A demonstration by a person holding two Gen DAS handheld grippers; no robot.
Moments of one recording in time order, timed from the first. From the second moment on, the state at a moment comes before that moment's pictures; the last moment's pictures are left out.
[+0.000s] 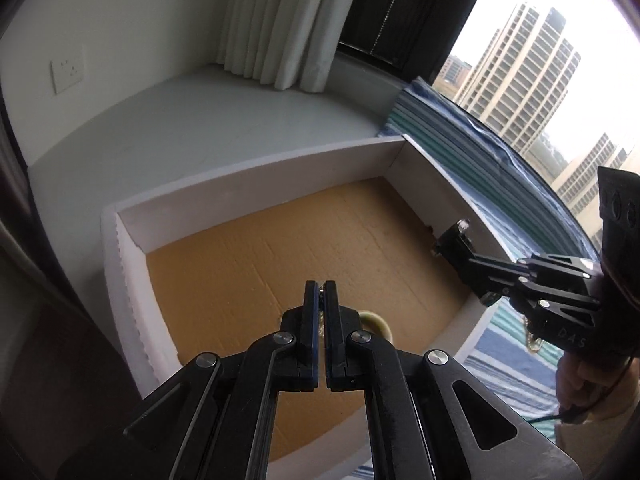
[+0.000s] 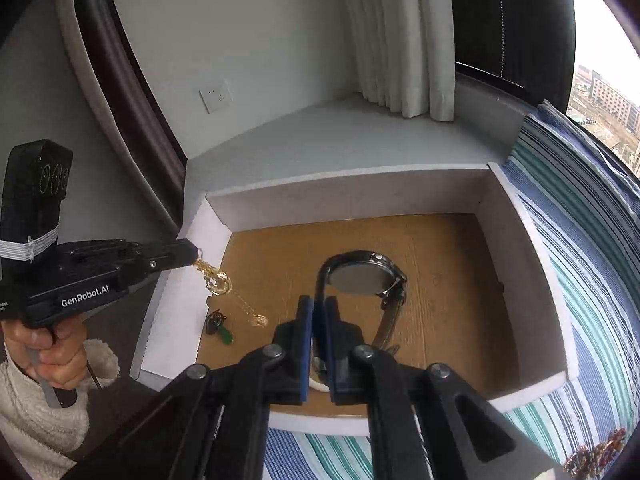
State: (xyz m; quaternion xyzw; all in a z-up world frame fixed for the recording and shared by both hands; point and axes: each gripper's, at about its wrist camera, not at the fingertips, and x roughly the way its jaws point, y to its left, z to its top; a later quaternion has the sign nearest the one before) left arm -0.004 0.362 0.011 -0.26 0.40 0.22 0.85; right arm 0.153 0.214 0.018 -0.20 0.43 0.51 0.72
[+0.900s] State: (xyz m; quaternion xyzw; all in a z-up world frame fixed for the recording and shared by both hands) left arm -0.038 0.333 0.021 -0.18 0.35 0.29 0.87; right arm 0.122 0.198 0.048 -0.16 0.37 0.47 0.78
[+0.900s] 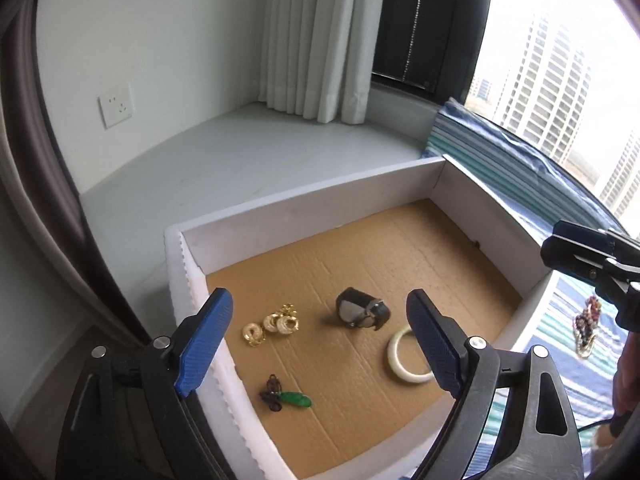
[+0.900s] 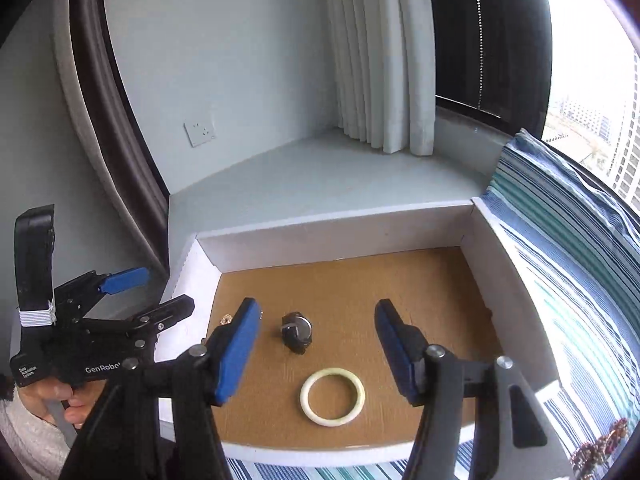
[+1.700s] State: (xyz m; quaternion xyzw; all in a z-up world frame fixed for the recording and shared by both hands) left arm 0.022 0.050 -0.045 -0.10 0.45 0.00 0.89; right arm 0.025 -0.172 -0.025 -0.09 0.42 0.09 0.90
